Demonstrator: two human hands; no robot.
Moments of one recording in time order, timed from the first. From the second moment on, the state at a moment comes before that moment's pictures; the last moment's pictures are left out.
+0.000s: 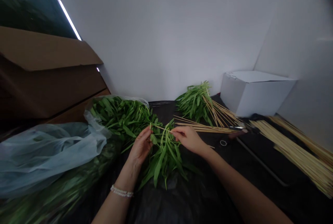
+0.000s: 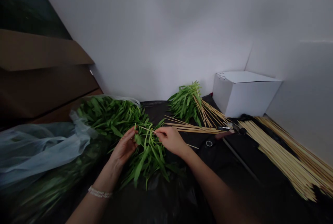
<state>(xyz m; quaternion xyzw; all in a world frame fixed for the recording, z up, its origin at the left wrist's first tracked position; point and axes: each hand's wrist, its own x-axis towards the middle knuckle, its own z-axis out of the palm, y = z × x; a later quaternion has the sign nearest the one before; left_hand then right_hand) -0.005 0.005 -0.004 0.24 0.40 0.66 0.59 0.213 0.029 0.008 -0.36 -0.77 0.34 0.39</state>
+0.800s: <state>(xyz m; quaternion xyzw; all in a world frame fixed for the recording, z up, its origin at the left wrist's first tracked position) 0.000 0.004 -0.006 0.24 0.43 0.63 0.60 0.207 0.027 -0.001 -0.40 -0.83 0.20 0.34</state>
